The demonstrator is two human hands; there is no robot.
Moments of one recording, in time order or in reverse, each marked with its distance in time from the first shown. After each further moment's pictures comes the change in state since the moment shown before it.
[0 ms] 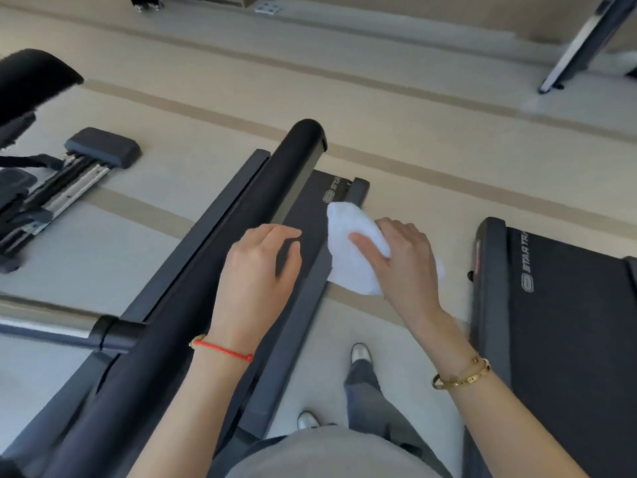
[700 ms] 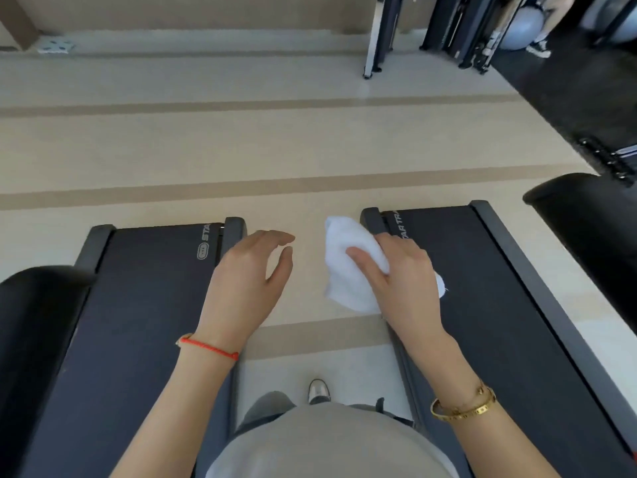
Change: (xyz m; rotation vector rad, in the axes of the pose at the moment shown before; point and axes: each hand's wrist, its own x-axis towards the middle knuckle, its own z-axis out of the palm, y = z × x) left_hand 0.185 0.166 0.209 -0.214 -0.372 0.295; right_hand 0.062 0.219 -0.122 -0.203 0.205 0.430
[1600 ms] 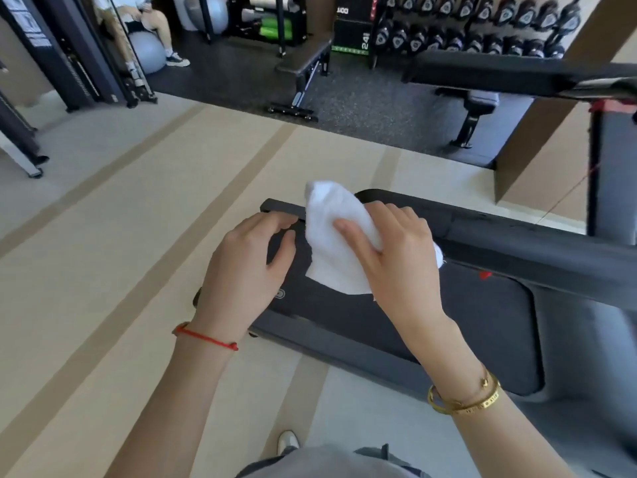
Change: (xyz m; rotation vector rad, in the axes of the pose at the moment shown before) left_hand 0.279 0.156 0.163 -0.323 -0.568 0.918; right_hand 0.119 0.070 -0.093 -0.514 0.664 0.655
